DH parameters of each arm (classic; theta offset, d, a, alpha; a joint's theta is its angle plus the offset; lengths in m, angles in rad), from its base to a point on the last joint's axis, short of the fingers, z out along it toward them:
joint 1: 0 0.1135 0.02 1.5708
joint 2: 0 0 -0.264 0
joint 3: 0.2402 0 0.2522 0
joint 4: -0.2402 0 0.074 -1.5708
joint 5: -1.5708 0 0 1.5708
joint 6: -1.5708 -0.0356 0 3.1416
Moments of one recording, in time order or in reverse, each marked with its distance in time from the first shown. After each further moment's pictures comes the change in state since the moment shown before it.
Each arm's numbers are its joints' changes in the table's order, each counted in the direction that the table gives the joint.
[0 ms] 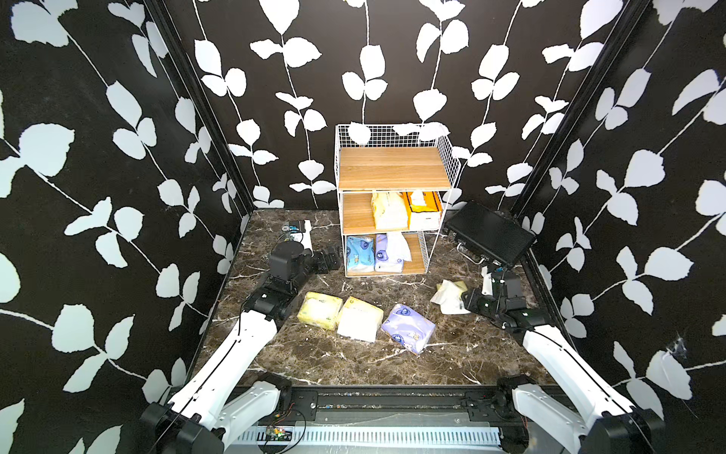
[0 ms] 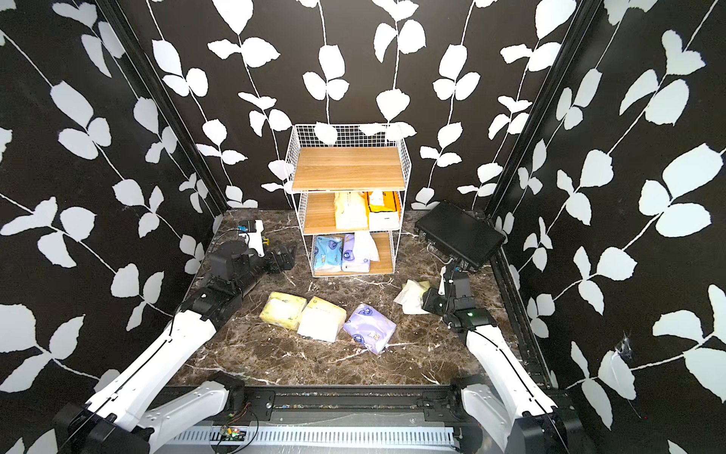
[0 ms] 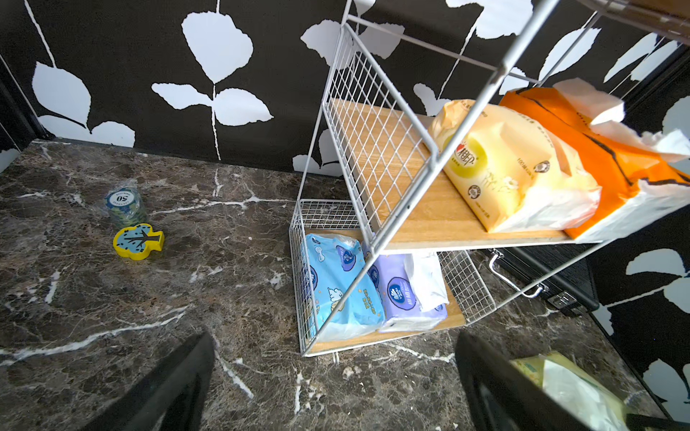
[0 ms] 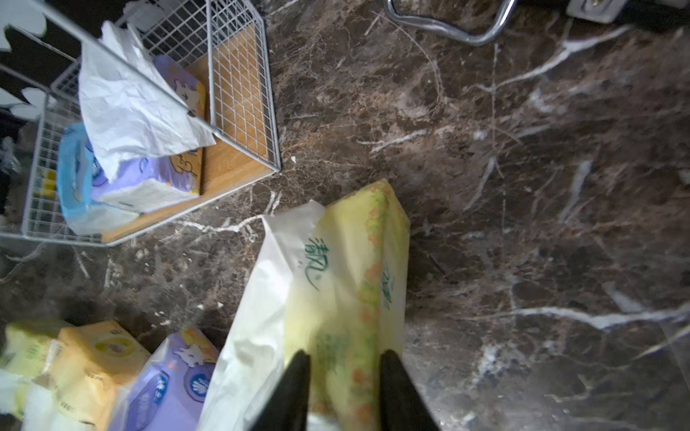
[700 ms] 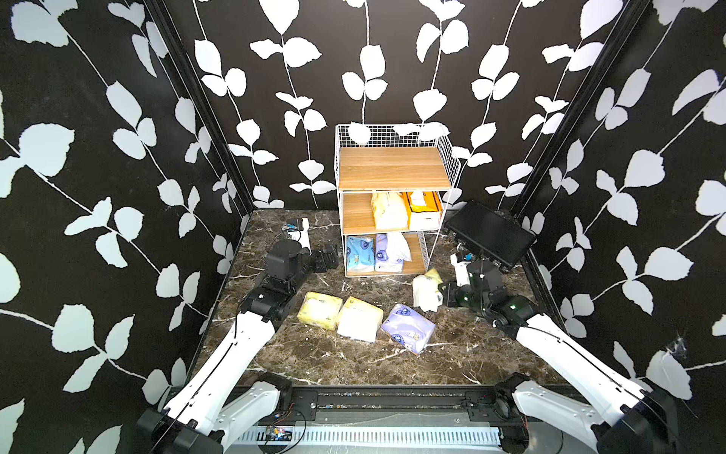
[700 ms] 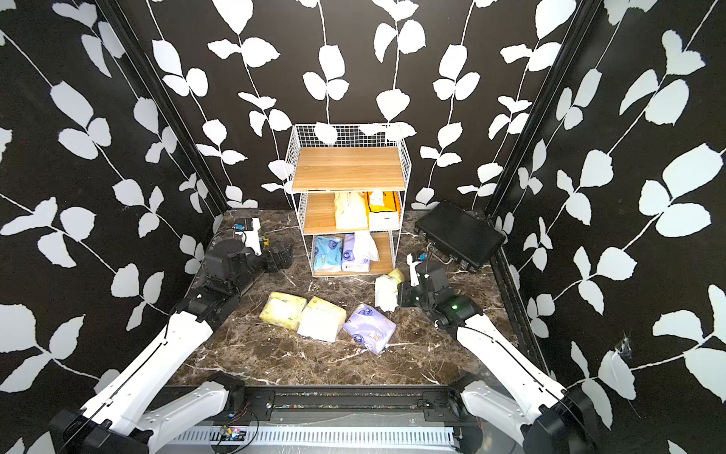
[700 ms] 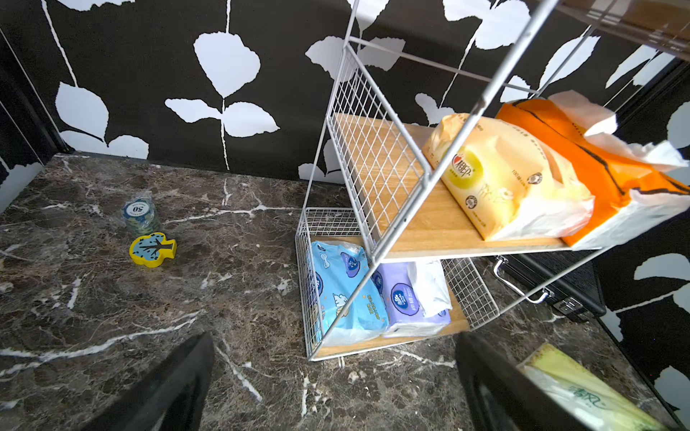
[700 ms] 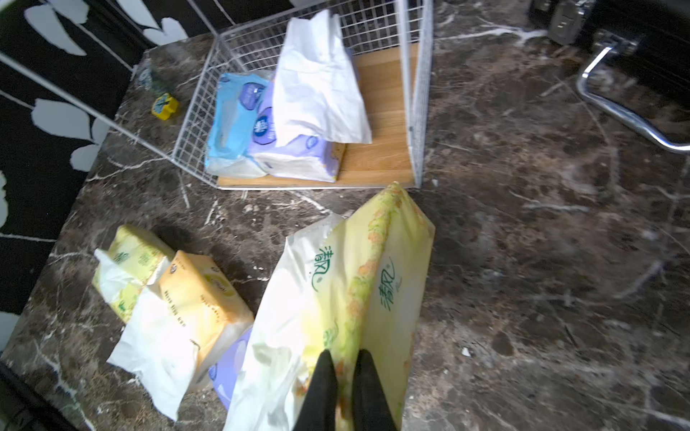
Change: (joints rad) left arm 0.000 0.019 0.029 -0.038 0.022 -0.019; right arm 0.285 -0.074 0.176 -0.006 -0.032 0.067
